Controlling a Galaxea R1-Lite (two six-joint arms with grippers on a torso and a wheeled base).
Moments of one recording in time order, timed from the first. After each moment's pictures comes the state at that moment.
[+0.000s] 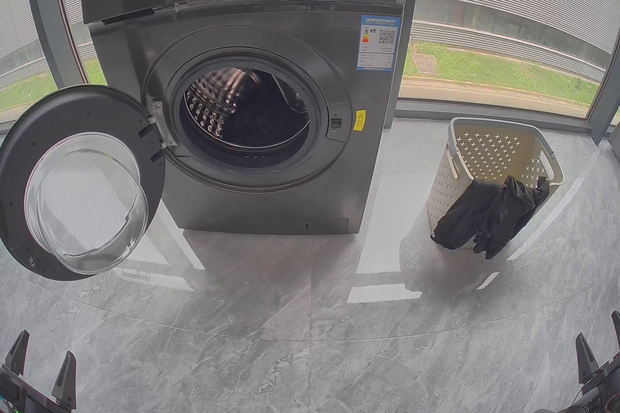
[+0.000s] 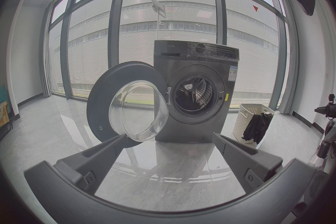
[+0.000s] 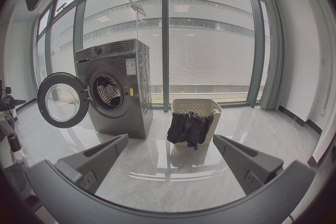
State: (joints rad) left arm 0.00 0.01 -0.02 -0.02 0.04 -0.05; right arm 0.00 0.01 -0.02 0.00 -0.02 0.00
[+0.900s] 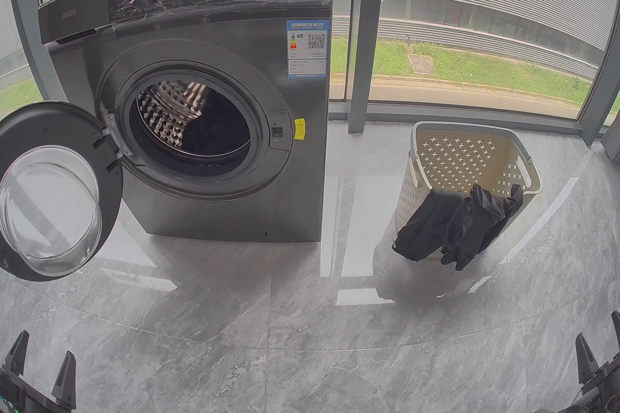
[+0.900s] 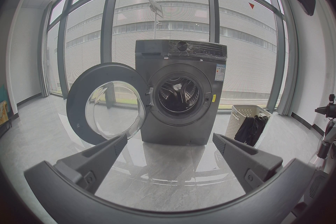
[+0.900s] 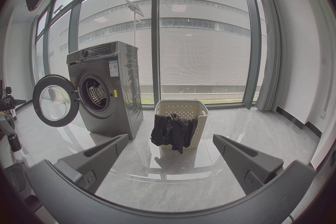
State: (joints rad) left arm 0.00 0.01 -0.02 -0.02 0.04 -0.05; right arm 0.00 0.01 -0.02 0.00 -0.02 0.00
